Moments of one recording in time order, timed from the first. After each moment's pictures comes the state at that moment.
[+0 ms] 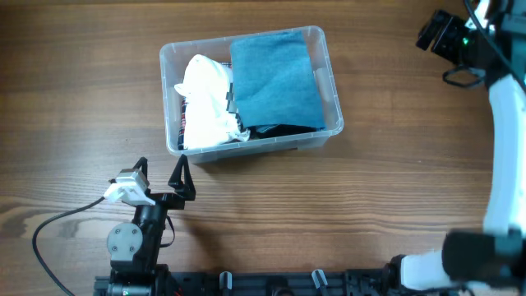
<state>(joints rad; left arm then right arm) -0.04 0.01 0.01 -0.06 0.07 -0.41 -0.15 1.63 1.80 -1.01 -0.04 0.28</state>
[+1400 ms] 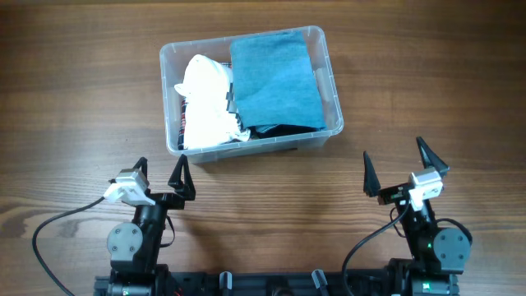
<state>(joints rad) -0.04 0.01 0.01 -0.07 0.07 -0.41 -0.07 0.06 0.04 0.18 -0.31 -0.12</state>
